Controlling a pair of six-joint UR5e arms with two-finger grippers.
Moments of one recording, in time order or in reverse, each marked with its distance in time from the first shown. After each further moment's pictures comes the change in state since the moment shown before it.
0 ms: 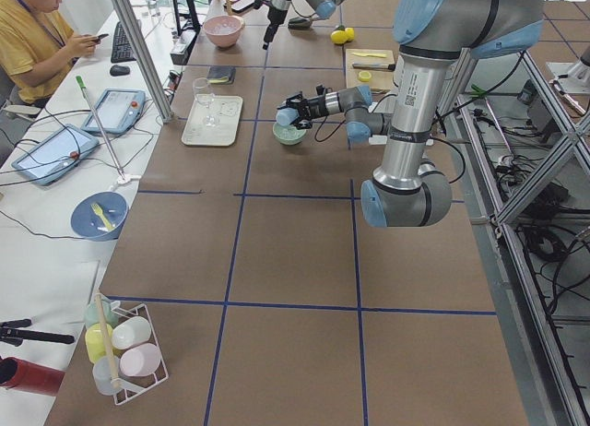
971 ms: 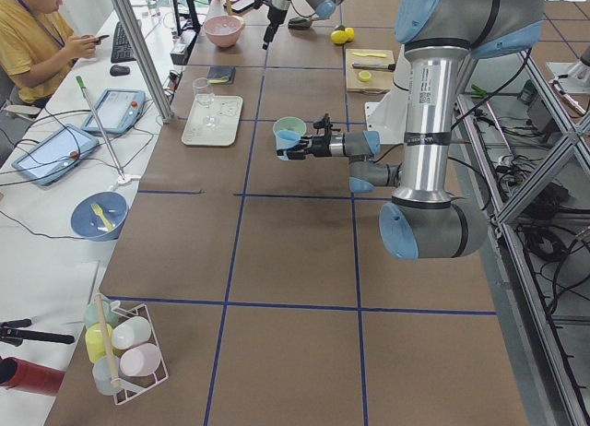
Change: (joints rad) left arm -0.022 0.367 0.029 -0.707 -0.002 -1.052; right arm 0.002 -0.002 -0.001 -0.002 0.002 0.002
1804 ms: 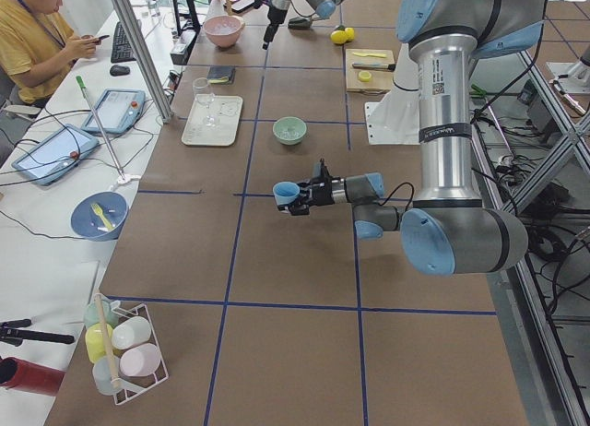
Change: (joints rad) left arm -0.019 0.214 0.155 -0.025 -0.046 -0.464; right arm 0.001 -0.001 0.002 -0.002 0.001 0.001
